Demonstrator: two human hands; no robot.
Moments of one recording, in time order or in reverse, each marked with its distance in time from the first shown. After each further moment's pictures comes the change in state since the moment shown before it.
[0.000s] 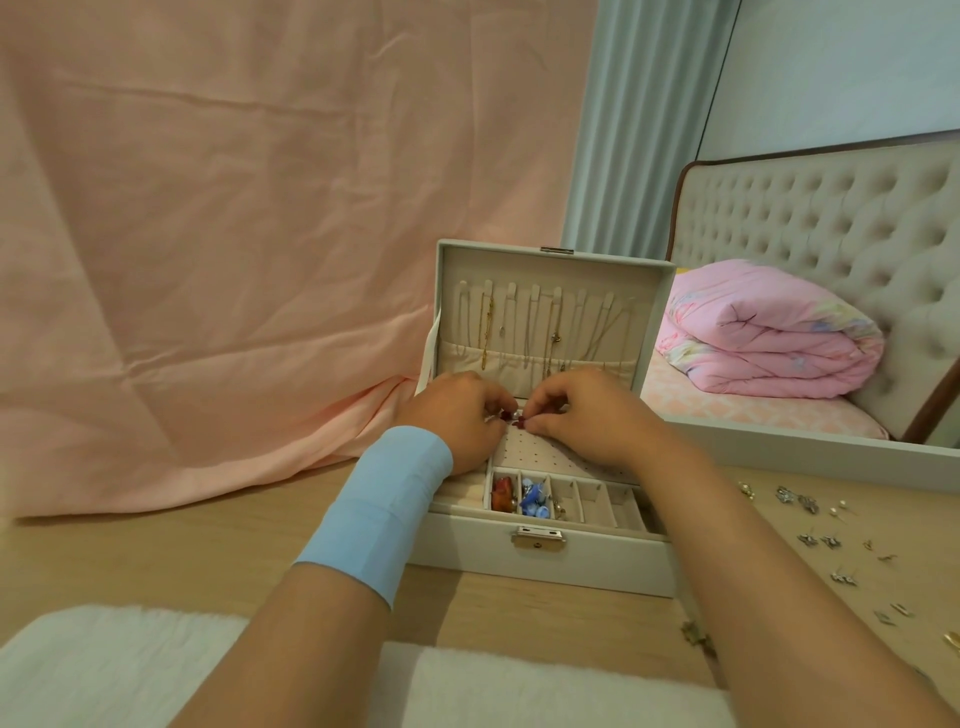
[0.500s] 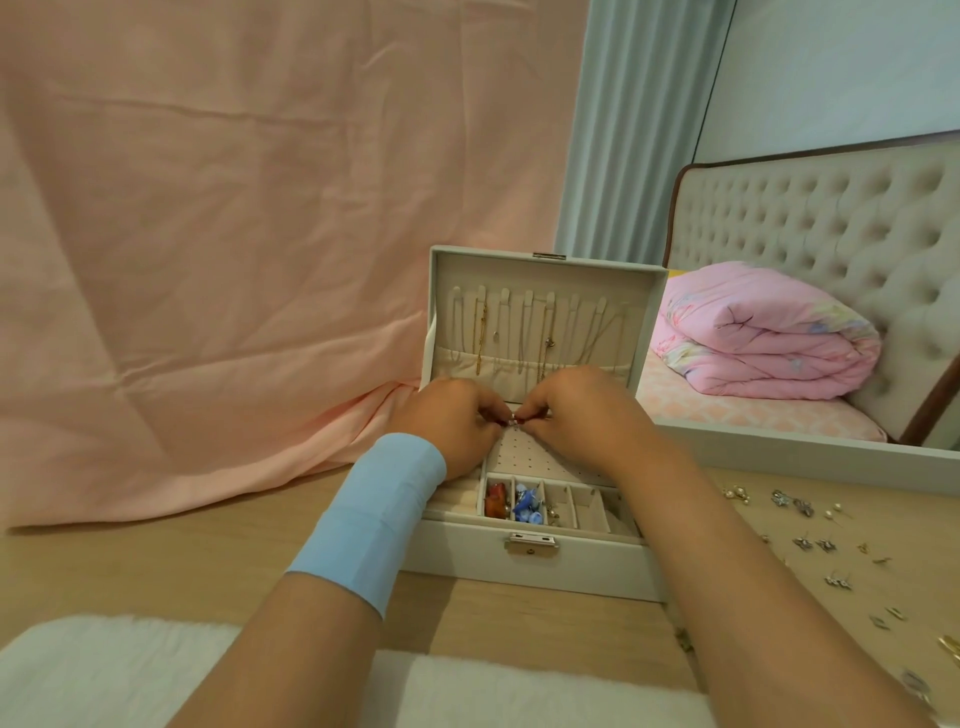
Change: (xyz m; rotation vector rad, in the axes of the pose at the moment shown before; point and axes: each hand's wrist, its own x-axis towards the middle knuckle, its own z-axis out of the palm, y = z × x) left_hand -0.002 0.003 -0.003 -0.018 0.024 -0.016; right_hand -0.005 -0.018 -0.004 -0.374 0.053 -0.114
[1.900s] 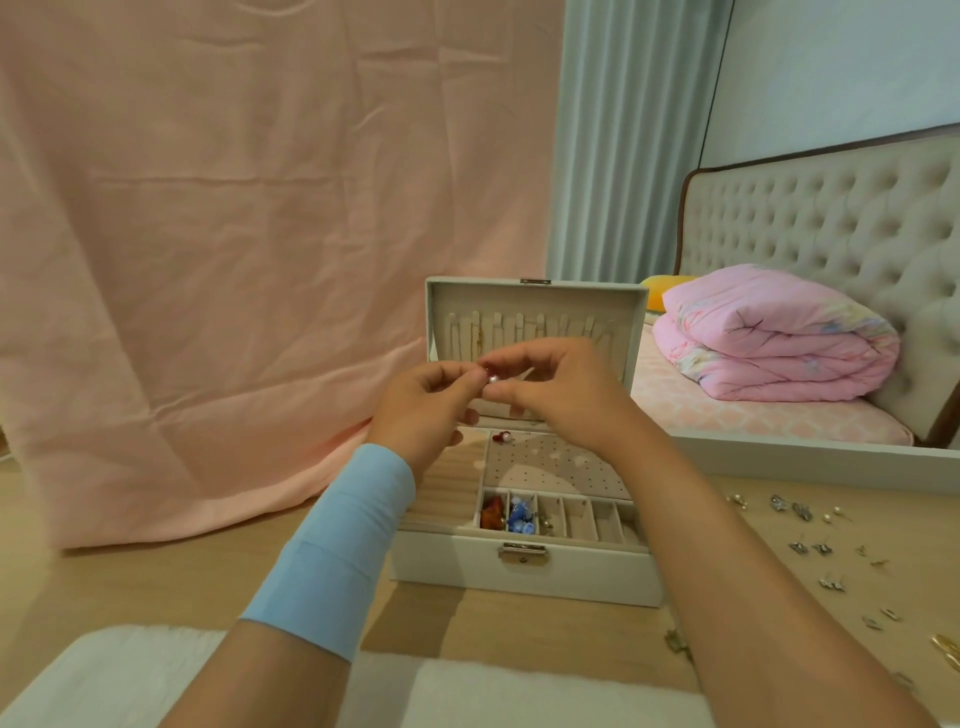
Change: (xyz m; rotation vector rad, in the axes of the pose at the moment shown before) left_hand -0.032 0.034 -0.039 -0.963 0.268 -0.284; right_hand -0.005 -0.011 -0.029 0.978 0.208 -0.076
